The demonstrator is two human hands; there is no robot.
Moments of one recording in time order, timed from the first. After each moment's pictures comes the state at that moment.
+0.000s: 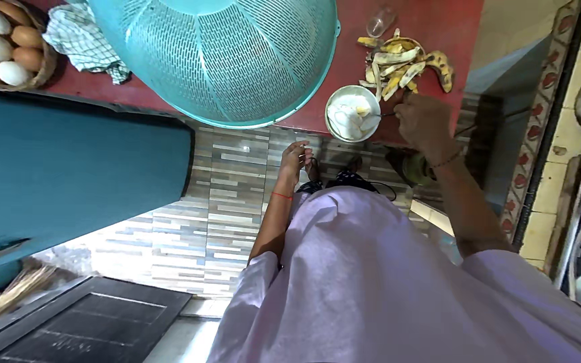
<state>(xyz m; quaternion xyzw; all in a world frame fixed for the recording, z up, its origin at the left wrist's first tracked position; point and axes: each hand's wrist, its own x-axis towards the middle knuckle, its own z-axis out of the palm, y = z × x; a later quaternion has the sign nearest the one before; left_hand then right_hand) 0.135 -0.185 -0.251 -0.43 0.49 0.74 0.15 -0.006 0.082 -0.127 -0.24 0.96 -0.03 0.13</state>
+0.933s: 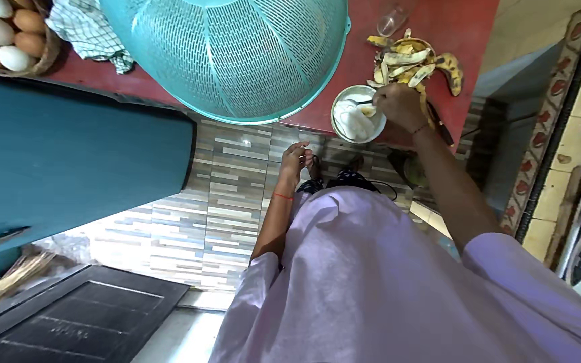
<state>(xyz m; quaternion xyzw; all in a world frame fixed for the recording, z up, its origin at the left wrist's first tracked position) 0.143 -0.191 -0.254 -0.44 0.49 0.74 0.14 -0.061 0.036 -0.184 -0.18 0.94 -0.15 0.23</state>
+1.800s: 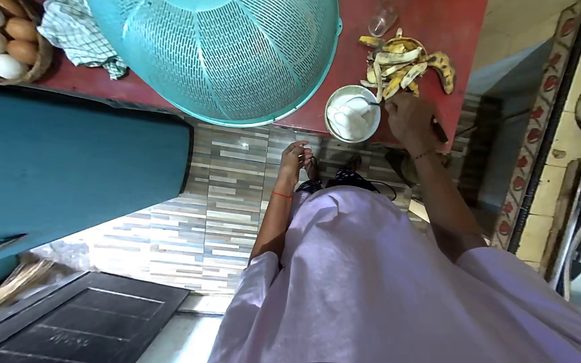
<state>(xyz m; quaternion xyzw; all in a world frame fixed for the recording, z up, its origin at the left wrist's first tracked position) 0.136 -0.184 -0.254 -0.44 0.49 0.74 0.15 -0.017 0.062 -0.161 -0.12 0.97 -0.14 0.13</state>
